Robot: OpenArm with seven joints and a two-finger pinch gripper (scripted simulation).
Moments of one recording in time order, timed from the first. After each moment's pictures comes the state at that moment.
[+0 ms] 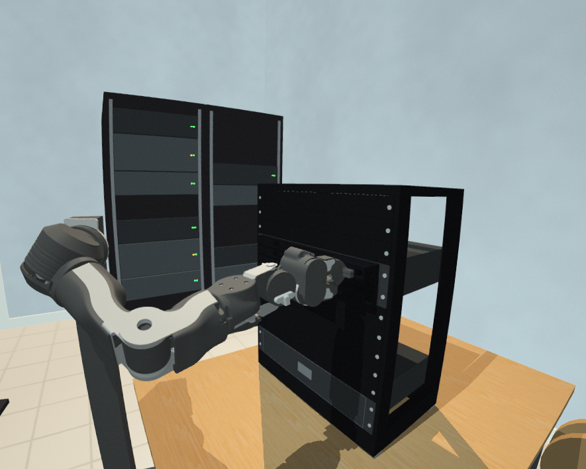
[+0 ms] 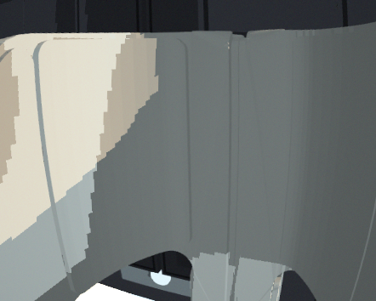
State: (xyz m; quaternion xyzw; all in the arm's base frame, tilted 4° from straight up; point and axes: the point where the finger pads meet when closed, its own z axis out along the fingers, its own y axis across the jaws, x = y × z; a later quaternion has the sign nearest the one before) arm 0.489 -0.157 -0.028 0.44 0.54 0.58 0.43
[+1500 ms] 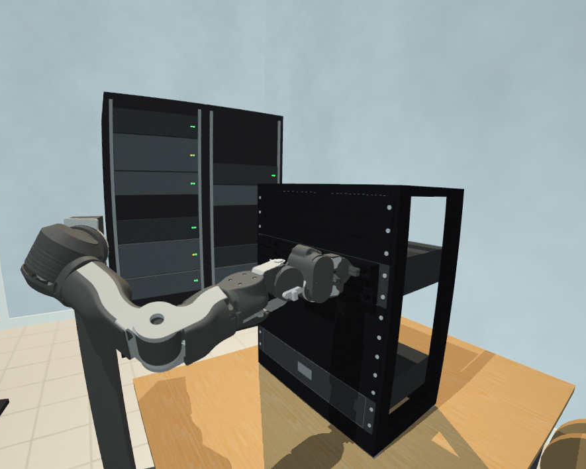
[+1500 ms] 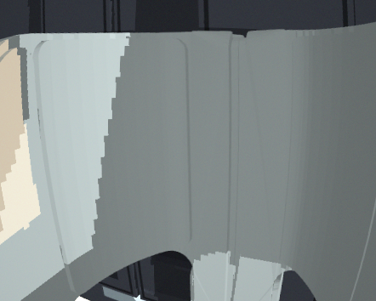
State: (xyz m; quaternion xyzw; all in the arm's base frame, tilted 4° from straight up) arm 0.507 -0.152 -0.027 0.44 0.54 0.57 0.43
